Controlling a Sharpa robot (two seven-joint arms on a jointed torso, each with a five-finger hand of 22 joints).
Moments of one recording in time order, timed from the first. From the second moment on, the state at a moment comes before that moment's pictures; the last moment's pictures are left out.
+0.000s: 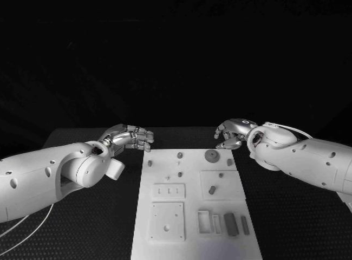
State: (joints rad) left arm 1.32 -0.86 -0.14 1.44 -0.17 -0.22 0.21; left_hand 1.10 -0.09 0.51 -0.28 0.05 0.81 0.19 0.32 0.49 1.13 0.13 0.15 0.15 1.04 0.08 0.36 0.77 0.04 0.99 -0.02 0.26 0.75; right arm 1.33 -0.68 -0.14 1.16 -1.49 -0.27 -0.05; right_hand 1.05 -0.13 0.58 -0.26 0.07 0.87 0.16 0.24 0.46 1.28 0.04 1.15 1.22 1.29 -0.07 1.50 1.17 0.24 1.14 -0.03 0.95 1.31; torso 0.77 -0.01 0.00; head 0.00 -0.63
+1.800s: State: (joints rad) left arm 1.32 -0.85 -0.14 1.44 -0.17 -0.20 0.21; left_hand 1.09 -0.09 0.51 -0.28 0.05 0.81 0.19 0.32 0.49 1.13 0.13 0.14 0.15 1.04 0.08 0.36 0.78 0.03 0.99 -0.02 0.26 0.75; right arm 1.25 -0.56 -0.14 0.96 -1.49 -0.22 0.01; right_hand 1.05 -0.08 0.57 -0.27 0.07 0.87 0.15 0.26 0.46 1.28 0.04 1.17 1.23 1.28 -0.06 1.50 1.18 0.23 1.14 -0.02 0.94 1.31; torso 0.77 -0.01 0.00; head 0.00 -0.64
